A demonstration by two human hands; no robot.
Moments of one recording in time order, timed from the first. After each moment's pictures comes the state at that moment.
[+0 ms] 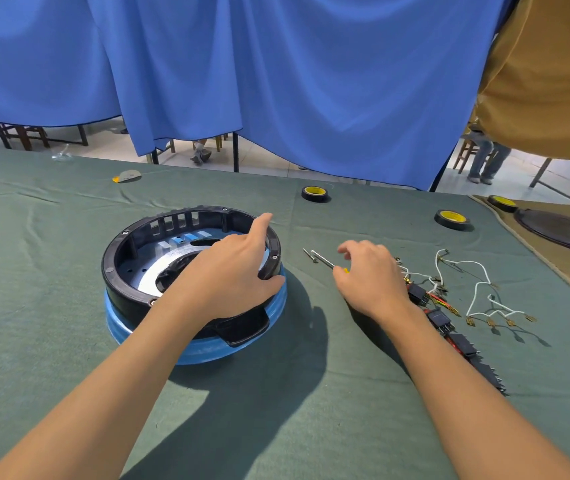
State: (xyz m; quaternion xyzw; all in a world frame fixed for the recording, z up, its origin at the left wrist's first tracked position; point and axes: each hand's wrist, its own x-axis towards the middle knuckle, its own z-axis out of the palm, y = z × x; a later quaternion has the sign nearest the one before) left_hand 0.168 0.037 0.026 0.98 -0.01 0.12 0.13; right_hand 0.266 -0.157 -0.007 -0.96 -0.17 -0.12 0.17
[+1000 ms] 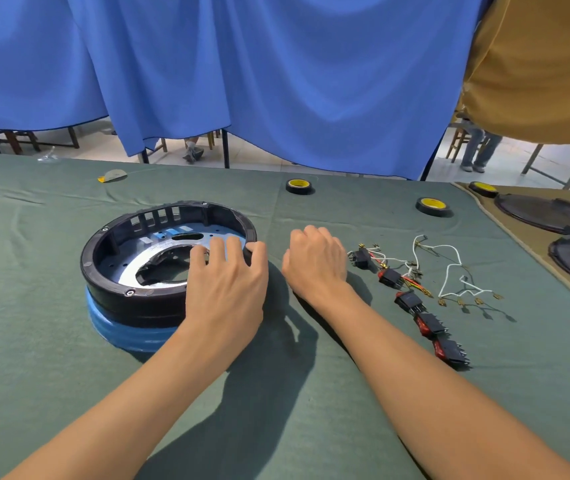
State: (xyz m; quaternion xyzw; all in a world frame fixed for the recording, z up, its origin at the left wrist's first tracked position) left_hand 0.141 -0.019 0.002 0.96 0.09 0.20 -0.19; right_hand 0.263 -0.115 -0.018 -0.94 -0.23 -0.23 0.12
